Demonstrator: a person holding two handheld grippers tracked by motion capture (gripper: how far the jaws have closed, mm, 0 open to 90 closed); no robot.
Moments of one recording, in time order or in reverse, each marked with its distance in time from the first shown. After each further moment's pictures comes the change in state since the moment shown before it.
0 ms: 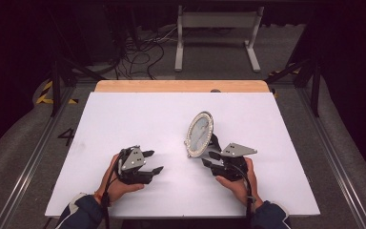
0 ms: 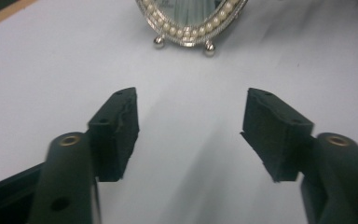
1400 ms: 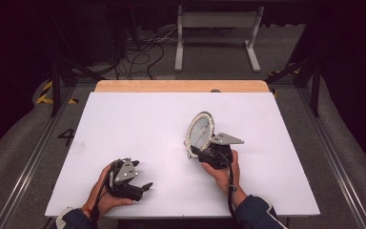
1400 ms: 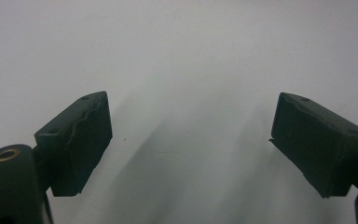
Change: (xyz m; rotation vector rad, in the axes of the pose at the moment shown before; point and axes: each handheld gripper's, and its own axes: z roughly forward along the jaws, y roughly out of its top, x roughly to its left) left arm -0.013 -0.031 -0.014 0.101 0.031 -0.043; right arm 0.000 0.022 0.040 -0.070 -0.036 0.147
